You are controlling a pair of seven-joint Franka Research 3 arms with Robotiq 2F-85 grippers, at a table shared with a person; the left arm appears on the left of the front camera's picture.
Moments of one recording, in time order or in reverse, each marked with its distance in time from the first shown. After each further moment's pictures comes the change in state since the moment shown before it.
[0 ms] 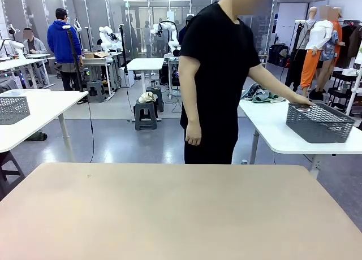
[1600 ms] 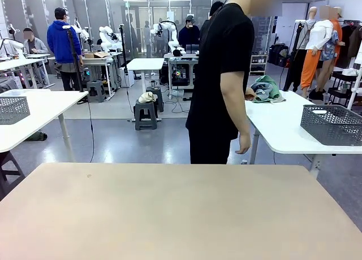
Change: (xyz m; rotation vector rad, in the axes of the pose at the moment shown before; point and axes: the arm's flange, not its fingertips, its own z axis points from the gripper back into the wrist) left arm 0.003 -0.010 0.005 -0.026 0.113 -0.045; right arm 0.007 0.005 0.003 0.047 0.103 0.074
